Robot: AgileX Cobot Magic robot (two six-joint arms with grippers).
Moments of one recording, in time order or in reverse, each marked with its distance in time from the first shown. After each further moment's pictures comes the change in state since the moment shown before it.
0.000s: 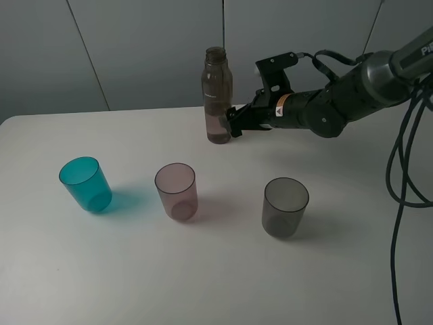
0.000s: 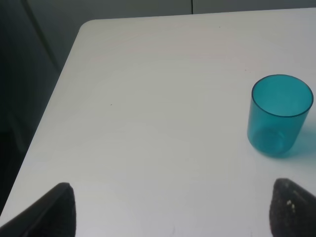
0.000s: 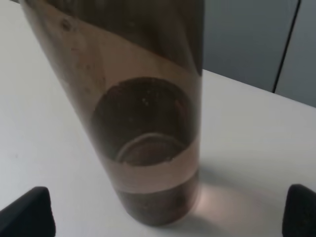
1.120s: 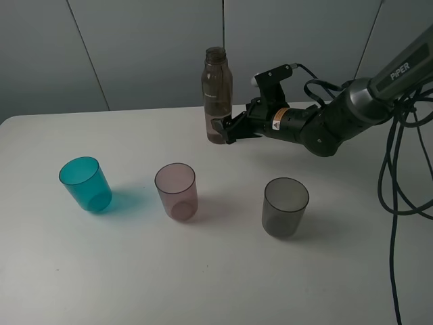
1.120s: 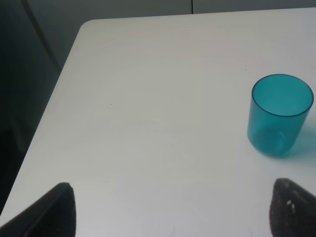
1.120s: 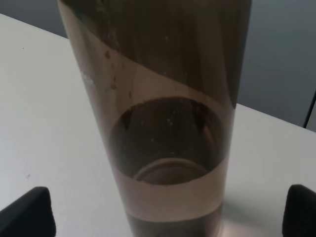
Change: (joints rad) left arm 0.000 0.000 0.000 0.000 0.000 0.000; right arm -0.024 0.122 0.000 -0.021 -0.274 -0.061
